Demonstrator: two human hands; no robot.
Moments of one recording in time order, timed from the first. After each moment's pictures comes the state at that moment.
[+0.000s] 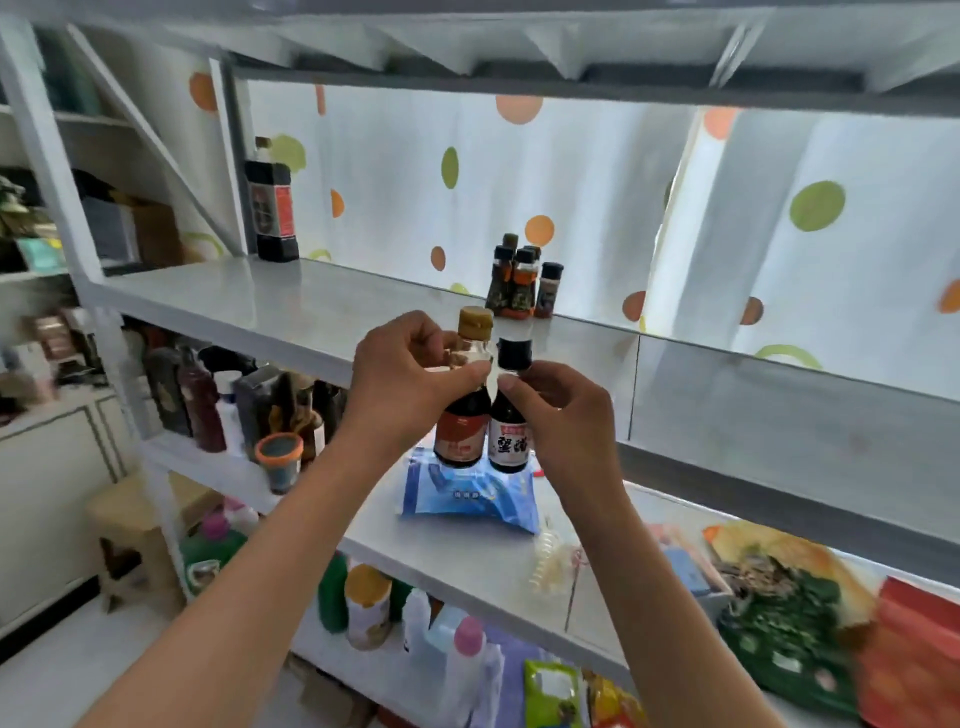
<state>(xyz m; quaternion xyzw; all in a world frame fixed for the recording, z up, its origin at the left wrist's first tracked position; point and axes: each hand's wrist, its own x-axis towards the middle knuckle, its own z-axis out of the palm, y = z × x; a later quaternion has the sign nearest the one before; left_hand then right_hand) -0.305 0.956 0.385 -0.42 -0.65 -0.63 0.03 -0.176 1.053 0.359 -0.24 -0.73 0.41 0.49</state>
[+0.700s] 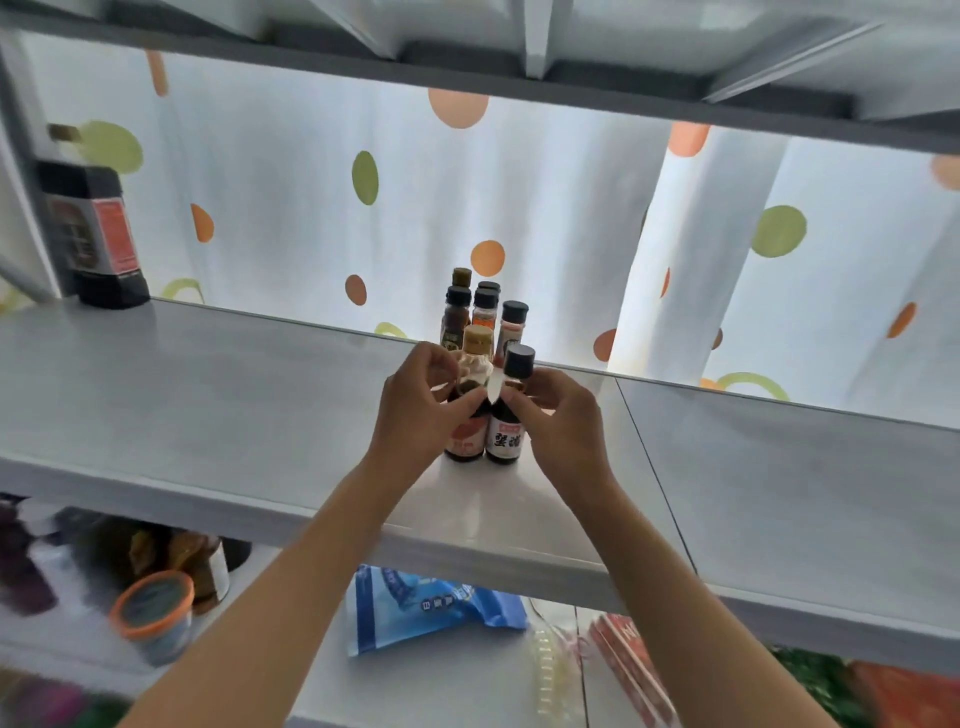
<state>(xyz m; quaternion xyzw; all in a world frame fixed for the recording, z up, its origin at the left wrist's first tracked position) -0.449 1.153 0.366 -0.50 -0.58 -0.64 -0.09 -0.296 1.210 0.372 -0.36 -0.72 0.31 0.50</state>
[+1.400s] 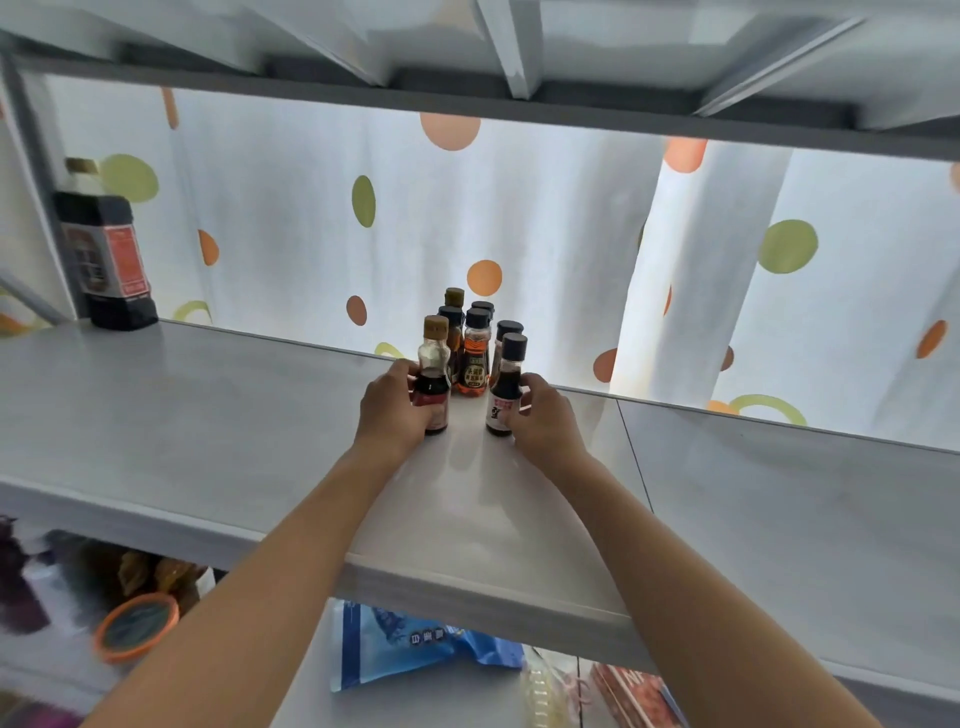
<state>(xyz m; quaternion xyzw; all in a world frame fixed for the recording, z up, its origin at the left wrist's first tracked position) -0.475 1.202 0.365 -0.46 -0.73 -0.50 -0.04 -0.309 1.292 0.362 -0.43 -0.79 0.26 0.35</state>
